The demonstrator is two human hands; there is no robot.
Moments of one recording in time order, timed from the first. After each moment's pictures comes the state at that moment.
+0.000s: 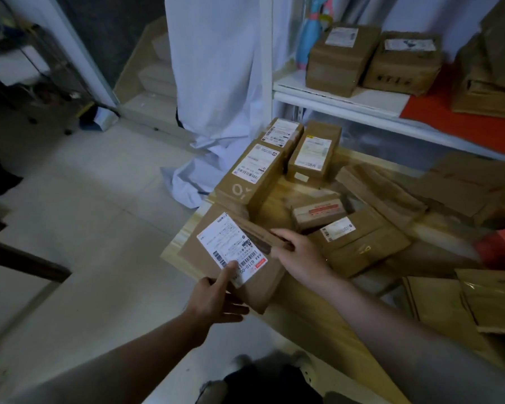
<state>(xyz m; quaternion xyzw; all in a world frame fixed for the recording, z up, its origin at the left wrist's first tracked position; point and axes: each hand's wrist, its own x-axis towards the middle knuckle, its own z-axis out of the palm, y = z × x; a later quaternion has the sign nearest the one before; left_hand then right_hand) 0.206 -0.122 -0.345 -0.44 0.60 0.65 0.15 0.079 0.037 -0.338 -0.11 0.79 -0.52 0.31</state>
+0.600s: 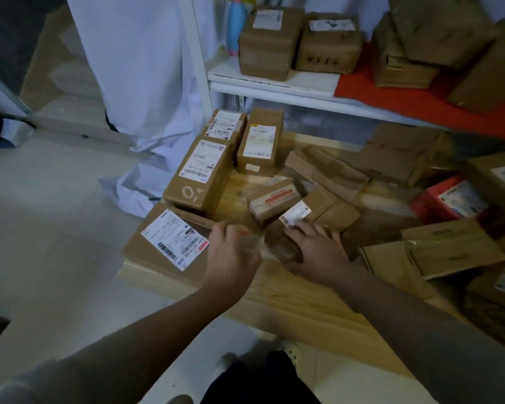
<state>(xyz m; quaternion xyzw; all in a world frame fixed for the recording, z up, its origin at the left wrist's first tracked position) 0.130 -0.066 -0.338 -0.10 0.92 0.38 -0.03 0.056 0.121 -0.362 -0.19 0.96 -0.05 0.20</state>
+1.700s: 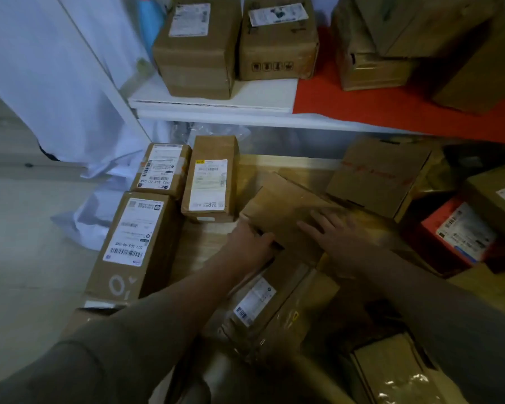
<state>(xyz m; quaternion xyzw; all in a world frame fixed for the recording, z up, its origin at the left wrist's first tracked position) -0.103 0.009 -0.355 -0.16 0.83 0.48 0.24 -0.121 0.223 -0.389 -0.22 0.93 0.10 0.28</state>
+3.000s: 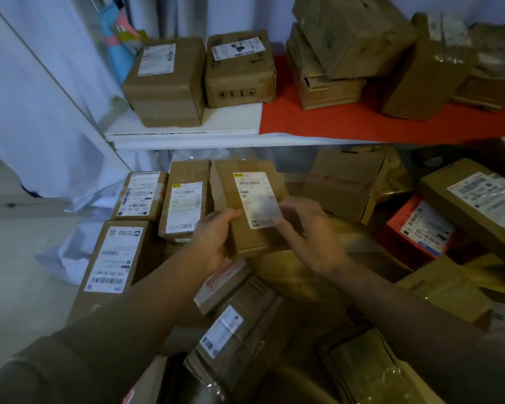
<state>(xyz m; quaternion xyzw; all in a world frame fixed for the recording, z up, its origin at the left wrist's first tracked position) -0.129 0.011 -0.305 -0.32 0.57 0.71 0.25 -0.098 0.198 -0.328 -0.05 0.91 -0.41 -0.01</state>
